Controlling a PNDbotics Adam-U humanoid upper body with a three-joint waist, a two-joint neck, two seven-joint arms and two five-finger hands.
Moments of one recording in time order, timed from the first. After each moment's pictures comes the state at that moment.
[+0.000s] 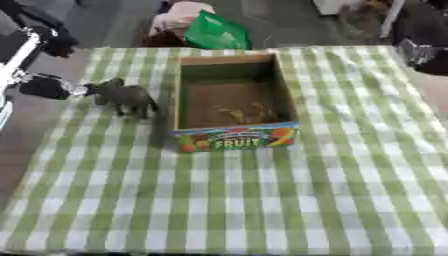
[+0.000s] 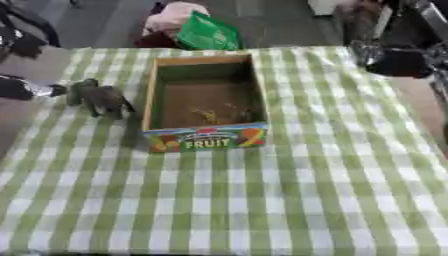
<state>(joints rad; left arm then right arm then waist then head) -0.63 0.70 -0.09 -1.18 -0.51 -0.19 -0.20 -0.64 -0.51 0.04 -1.54 0.08 -0.42 0.30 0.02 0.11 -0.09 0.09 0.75</state>
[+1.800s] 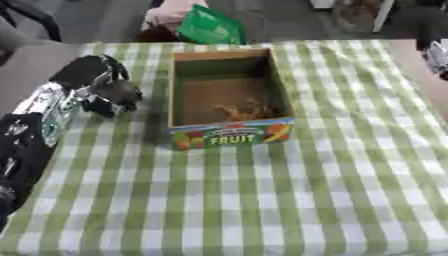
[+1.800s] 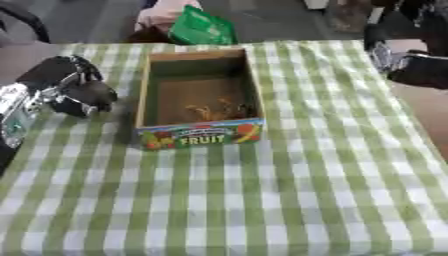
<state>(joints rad) -0.75 0.52 -0.11 -0.90 -1.07 -0.25 -0.01 -0.61 -0.50 0.03 -1.57 0.02 -0.39 0.34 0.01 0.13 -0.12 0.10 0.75</state>
